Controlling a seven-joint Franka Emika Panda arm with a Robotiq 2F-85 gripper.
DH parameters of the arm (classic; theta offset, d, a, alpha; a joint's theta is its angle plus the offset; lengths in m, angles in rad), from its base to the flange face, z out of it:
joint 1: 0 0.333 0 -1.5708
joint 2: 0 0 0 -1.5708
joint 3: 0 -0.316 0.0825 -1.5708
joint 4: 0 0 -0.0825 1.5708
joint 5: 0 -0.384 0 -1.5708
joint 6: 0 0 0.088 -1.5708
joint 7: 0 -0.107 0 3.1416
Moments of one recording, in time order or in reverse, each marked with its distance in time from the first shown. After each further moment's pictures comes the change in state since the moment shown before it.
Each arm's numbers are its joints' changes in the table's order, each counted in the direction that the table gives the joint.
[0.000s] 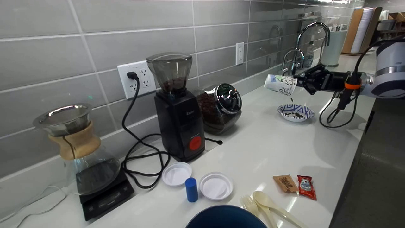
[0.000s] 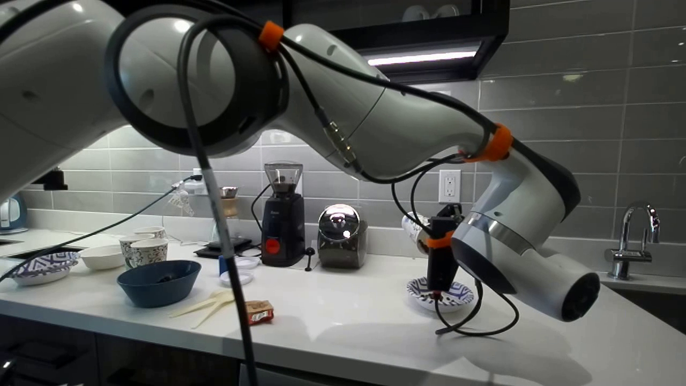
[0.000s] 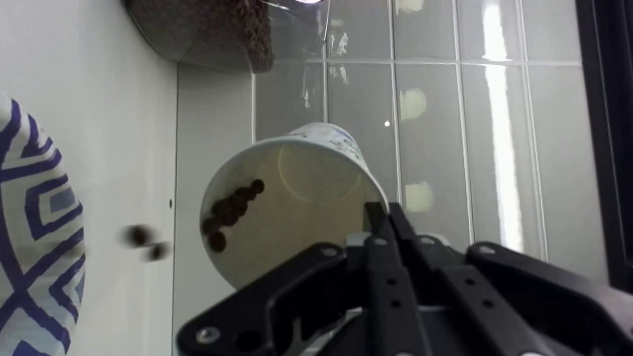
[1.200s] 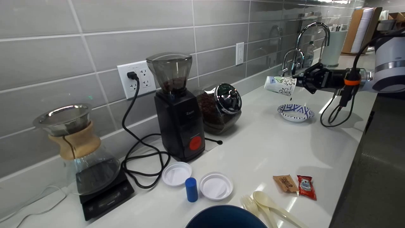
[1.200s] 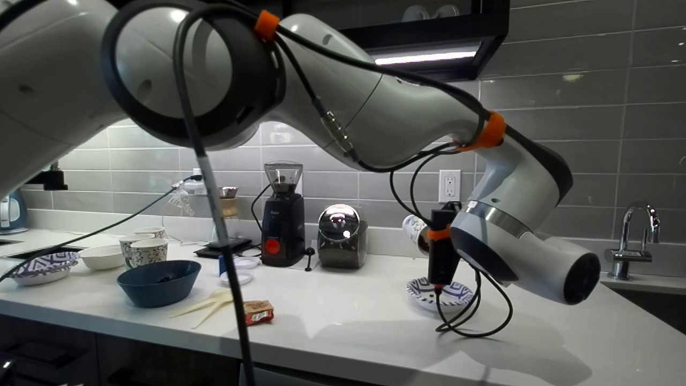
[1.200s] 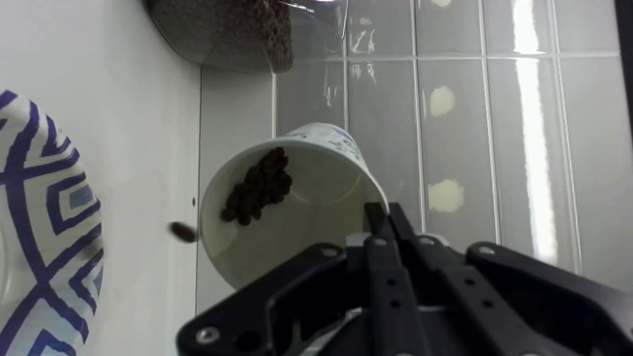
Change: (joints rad) arm 0.002 -0.024 -0.010 0.000 0.056 0.058 -0.052
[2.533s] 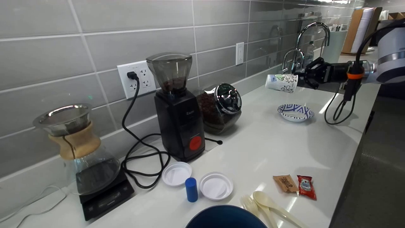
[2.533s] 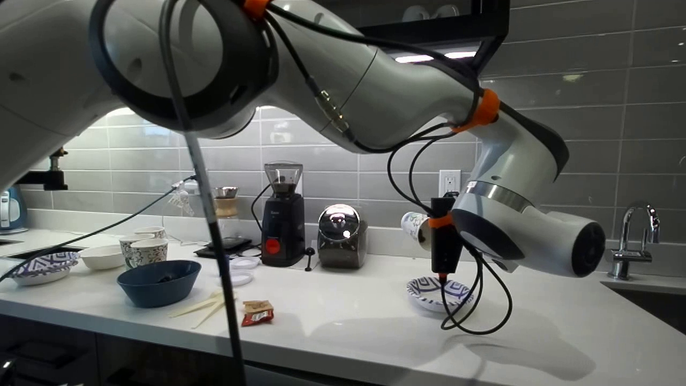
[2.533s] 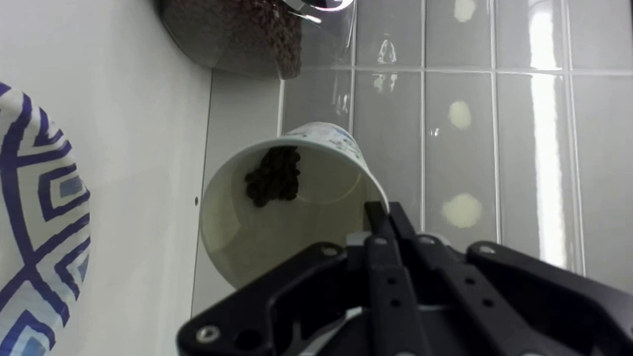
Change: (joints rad) arm -0.002 -0.043 -0.003 0.000 0.067 0.014 -0.016
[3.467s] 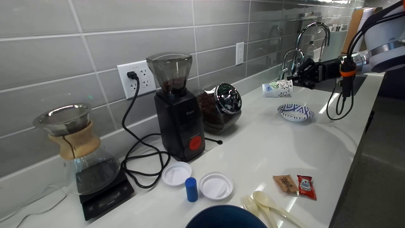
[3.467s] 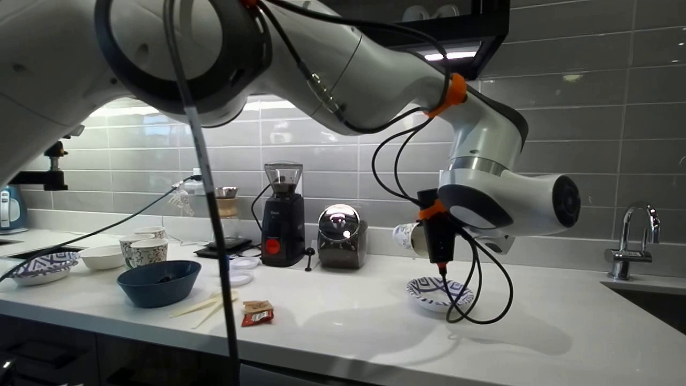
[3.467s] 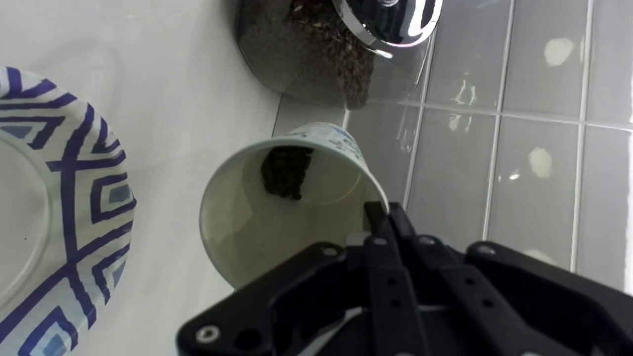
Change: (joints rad) arm 0.054 -0.052 -0.002 -0.002 0.194 0.099 -0.009
